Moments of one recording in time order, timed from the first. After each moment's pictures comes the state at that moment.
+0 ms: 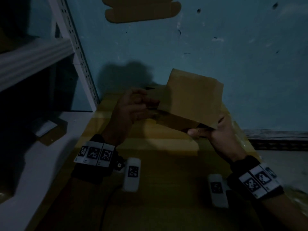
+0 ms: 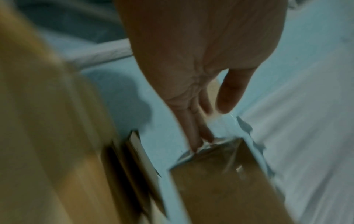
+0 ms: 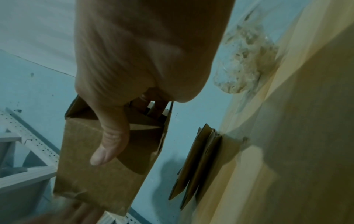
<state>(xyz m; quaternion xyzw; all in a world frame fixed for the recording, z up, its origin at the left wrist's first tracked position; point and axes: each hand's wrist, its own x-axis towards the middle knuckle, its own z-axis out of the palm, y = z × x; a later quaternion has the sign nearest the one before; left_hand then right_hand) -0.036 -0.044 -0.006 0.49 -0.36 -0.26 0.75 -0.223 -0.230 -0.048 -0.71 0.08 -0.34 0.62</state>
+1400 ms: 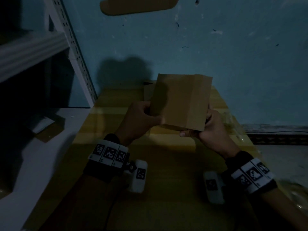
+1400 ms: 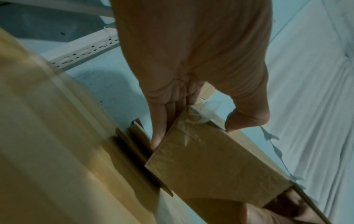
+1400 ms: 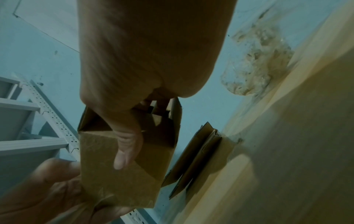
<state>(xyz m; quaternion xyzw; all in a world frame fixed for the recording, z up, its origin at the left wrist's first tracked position) -0.069 -0.058 -0.015 0.67 -0.42 -0.18 0.58 -0.216 -0.237 -0.060 -0.83 0.03 -0.30 0.47</state>
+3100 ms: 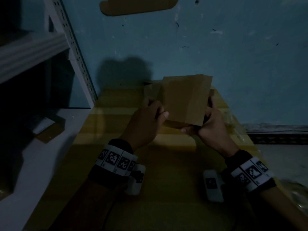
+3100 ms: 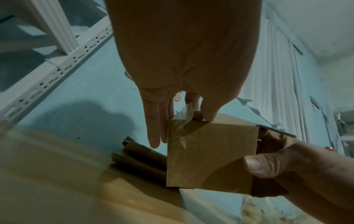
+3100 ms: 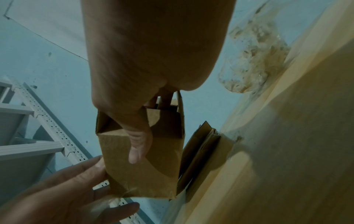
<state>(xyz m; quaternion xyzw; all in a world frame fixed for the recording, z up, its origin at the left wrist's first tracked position) -0.066 -0.072 -0.034 0.78 -0.50 0.02 0.38 -0.216 -0.227 -0.045 -0.85 0.09 -0.34 0.39</state>
